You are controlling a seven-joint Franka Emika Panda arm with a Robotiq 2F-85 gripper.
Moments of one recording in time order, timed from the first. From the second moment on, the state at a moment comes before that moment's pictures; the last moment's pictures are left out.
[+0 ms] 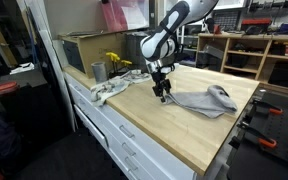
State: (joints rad) arm 0.03 0.88 0.06 -1.56 0.01 2.03 -0.10
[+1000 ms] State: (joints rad) arm 0.06 0.77 -0.02 -1.39 -0.09 1.89 0.08
